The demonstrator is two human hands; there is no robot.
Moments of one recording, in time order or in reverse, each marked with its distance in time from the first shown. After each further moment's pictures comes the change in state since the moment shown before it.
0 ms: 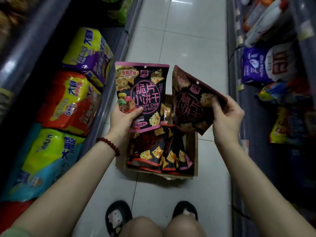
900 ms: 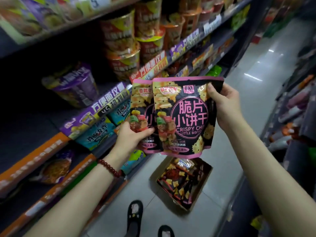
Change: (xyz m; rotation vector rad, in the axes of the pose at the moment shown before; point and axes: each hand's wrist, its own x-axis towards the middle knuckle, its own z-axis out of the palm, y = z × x) left_hand -0.357 0.446 -0.087 -0.061 0.397 0.194; right_hand -0.007 -0.574 0.025 0.248 -0.810 -0.044
